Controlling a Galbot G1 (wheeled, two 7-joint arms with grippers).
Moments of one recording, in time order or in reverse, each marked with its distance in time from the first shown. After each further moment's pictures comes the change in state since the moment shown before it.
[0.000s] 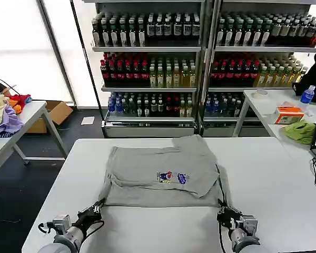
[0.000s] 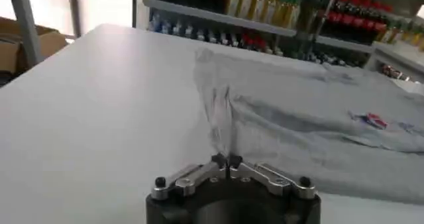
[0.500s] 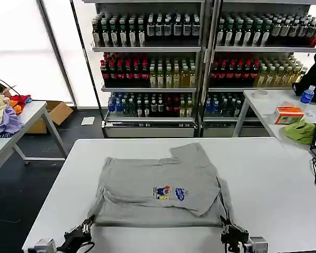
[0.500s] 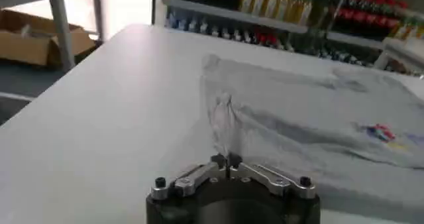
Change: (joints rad) left arm 0.300 -0.046 -0.112 -0.186 0.040 0.009 -0.010; right arm -0.264 0.034 0.049 0.171 -0.094 -0.026 -0.042
